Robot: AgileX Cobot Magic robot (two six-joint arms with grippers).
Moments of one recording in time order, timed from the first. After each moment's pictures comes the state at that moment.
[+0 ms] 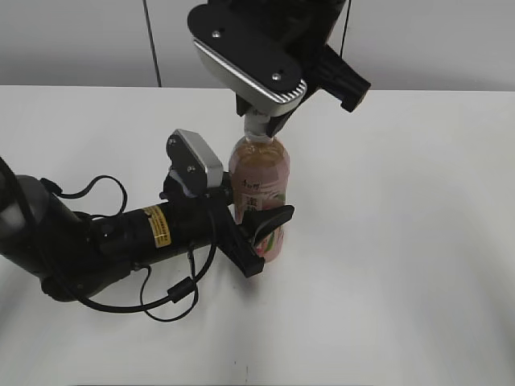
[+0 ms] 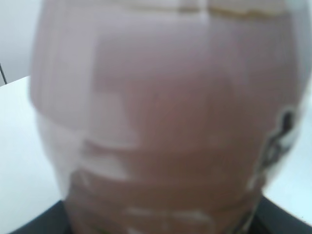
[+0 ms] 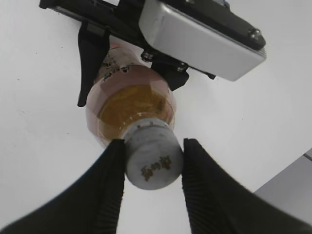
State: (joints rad) left arm -0.55 2.15 -0.75 0.57 -1.16 -0.12; right arm 0.70 1.92 -1.83 0.10 1.24 -1.97
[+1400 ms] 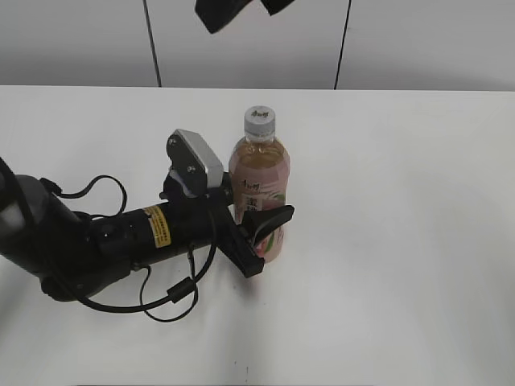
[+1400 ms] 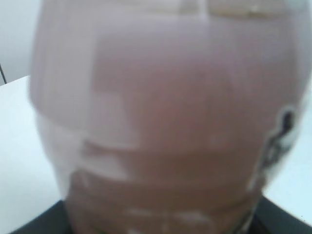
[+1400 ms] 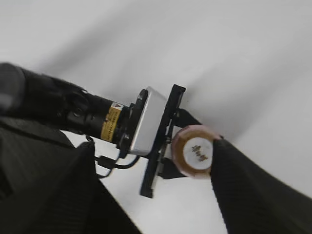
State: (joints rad) left arm -0.55 2.15 -0.75 0.57 -1.15 -0.12; right arm 0.70 1.73 -1.88 0.25 1.22 -0.30
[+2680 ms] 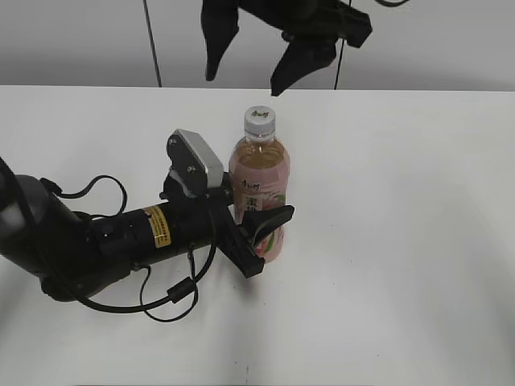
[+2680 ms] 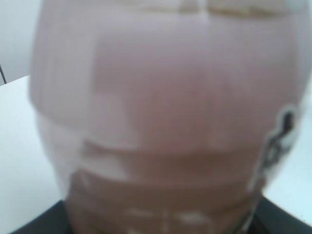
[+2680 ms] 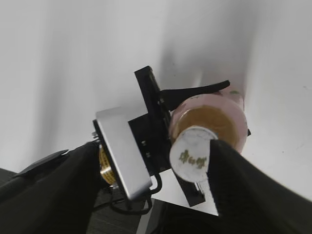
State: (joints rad) left arm -0.55 2.15 -0.75 0.57 -1.15 -0.12; right arm 0.70 1.88 -1.88 0.17 1.22 0.50
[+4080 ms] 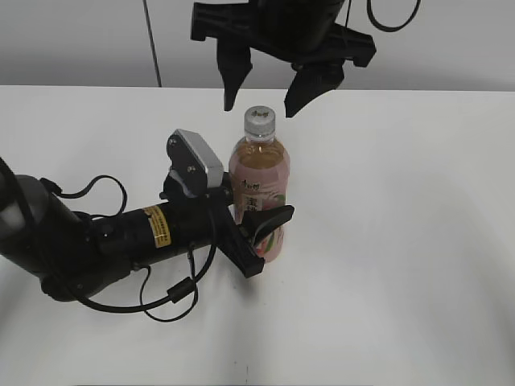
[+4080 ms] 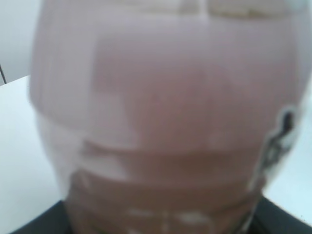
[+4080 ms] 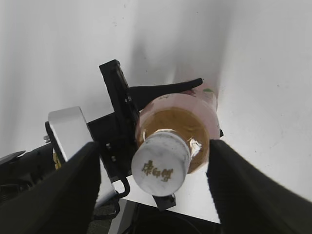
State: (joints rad) left arm -0.55 2.15 -0.75 0.57 -1.15 -0.12; right arm 0.70 1.90 -1.83 0.11 1.22 0.47
